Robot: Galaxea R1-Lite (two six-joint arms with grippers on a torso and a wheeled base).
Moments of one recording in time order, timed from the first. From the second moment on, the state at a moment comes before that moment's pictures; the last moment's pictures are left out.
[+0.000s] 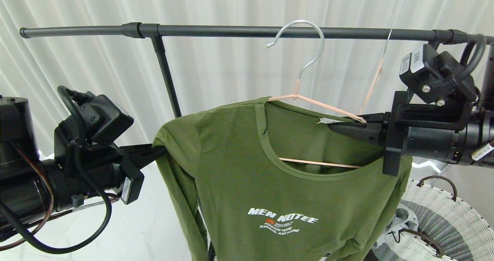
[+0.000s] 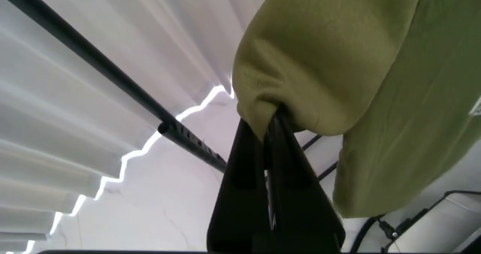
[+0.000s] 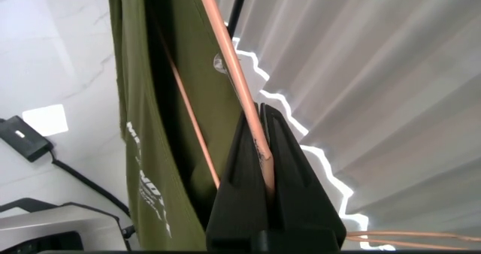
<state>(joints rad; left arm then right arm) -0.30 1.27 -0.64 -0.33 -0.20 0.49 0.67 1.41 -0.98 -0.24 0.37 -0.37</state>
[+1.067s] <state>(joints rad) -0.31 1.26 -0.46 -0.37 -0.20 0.49 0.67 1.44 -0.81 -0.33 0.36 -0.37</state>
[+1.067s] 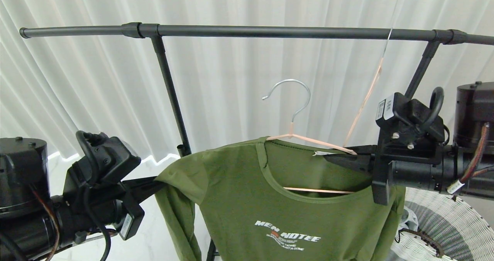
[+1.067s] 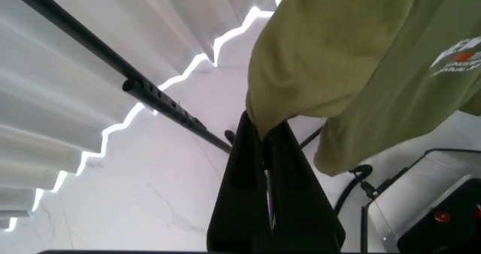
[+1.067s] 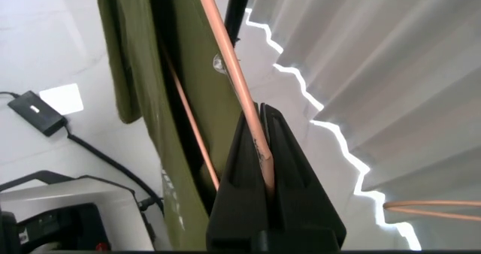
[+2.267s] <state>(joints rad) -0.30 1.19 -0.41 -0.37 -0.20 0.49 0.64 1.43 -0.79 -0.34 0.25 -0.30</state>
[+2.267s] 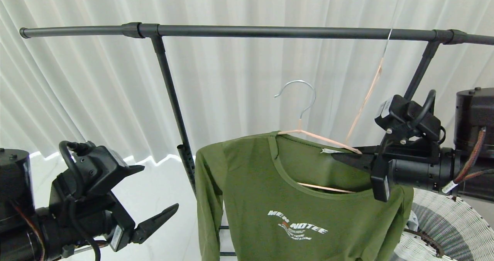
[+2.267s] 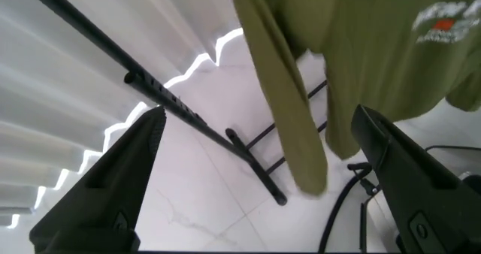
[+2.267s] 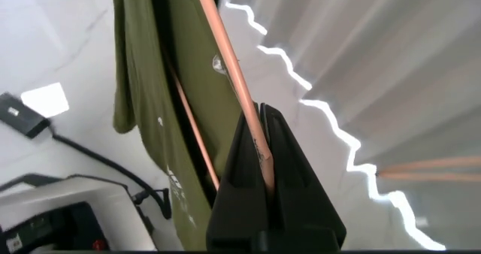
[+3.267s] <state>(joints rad) -0.20 1.08 -0.34 -0.37 -0.19 0.49 0.64 1.51 -1.12 -0.21 0.00 -0.01</state>
